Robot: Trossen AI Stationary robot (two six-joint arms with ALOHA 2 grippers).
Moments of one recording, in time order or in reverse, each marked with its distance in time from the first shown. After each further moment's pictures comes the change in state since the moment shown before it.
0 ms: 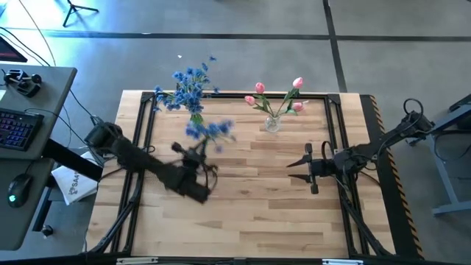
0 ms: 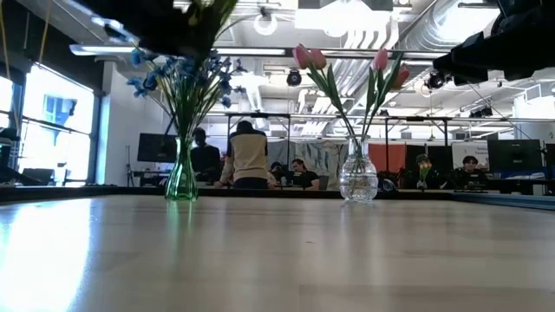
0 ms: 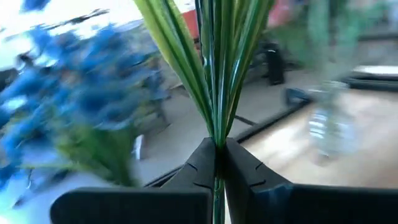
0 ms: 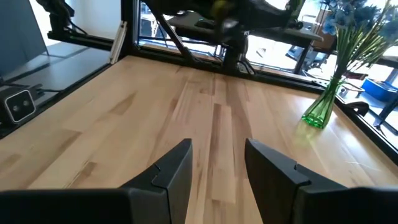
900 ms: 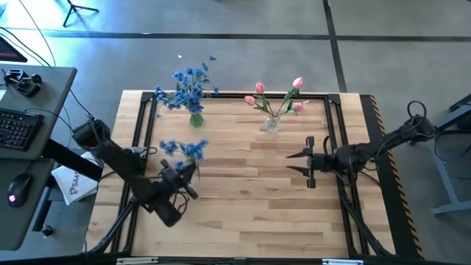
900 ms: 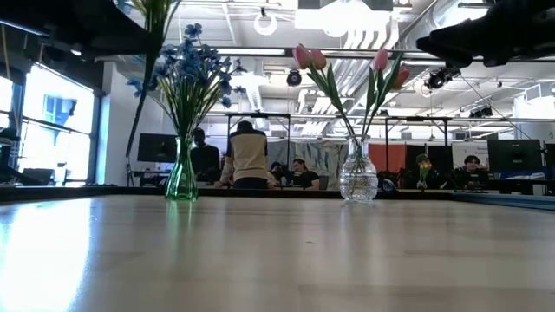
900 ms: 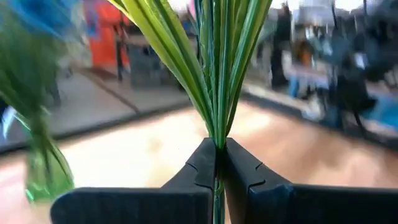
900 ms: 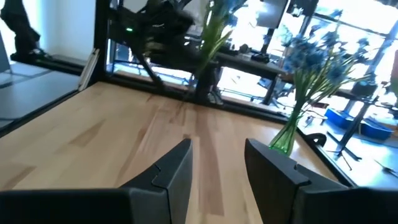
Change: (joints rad) left arm -0.343 -0.139 -0.275 0.399 0.029 -0.136; right arm -0.088 0.001 0.003 0.149 0.001 -0.128
